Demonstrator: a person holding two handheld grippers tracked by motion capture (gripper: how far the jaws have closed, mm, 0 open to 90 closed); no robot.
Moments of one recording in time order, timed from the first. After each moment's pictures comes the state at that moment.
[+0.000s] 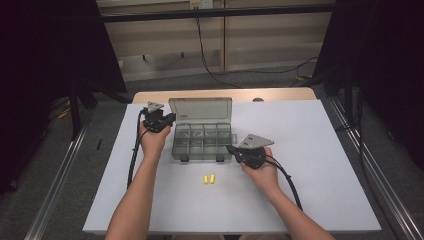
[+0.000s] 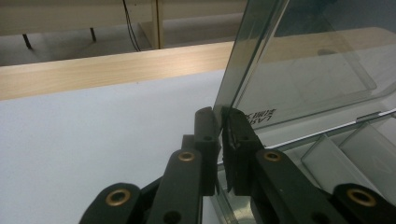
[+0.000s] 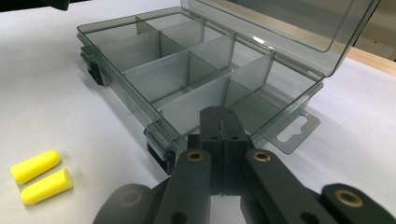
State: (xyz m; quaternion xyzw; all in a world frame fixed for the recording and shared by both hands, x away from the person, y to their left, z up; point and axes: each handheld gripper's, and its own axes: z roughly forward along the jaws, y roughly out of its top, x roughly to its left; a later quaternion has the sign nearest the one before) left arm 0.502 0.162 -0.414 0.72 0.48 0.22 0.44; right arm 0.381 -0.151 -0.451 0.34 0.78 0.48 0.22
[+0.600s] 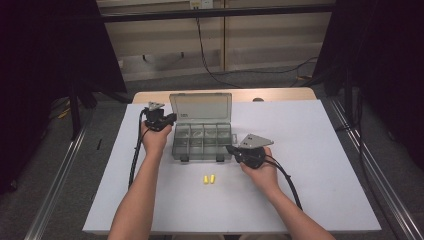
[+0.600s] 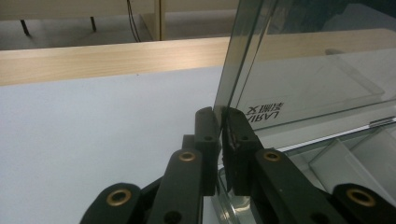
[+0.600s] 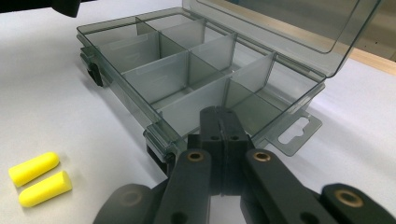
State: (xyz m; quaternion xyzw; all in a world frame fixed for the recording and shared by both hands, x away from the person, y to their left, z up) left arm 0.511 0.159 -0.423 0.72 0.49 0.22 0.43; right arm 0.382 -0.150 -0.452 0.34 0.78 0.48 0.22
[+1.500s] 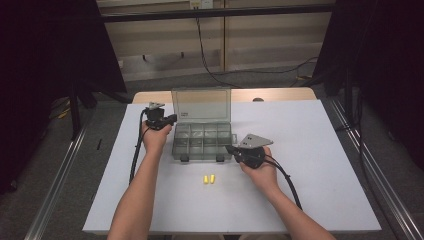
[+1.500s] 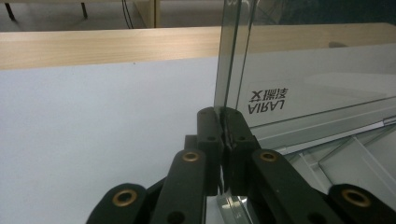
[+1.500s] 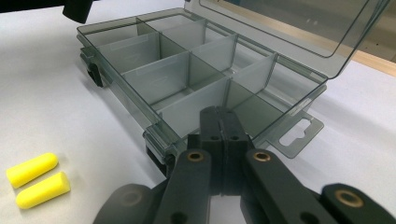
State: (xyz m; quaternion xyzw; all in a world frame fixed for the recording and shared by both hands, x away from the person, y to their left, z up) left arm 0.523 0.162 -0.432 0.72 0.50 0.19 0.43; right arm 0.383 -0.149 -0.453 0.33 0.78 0.48 0.22
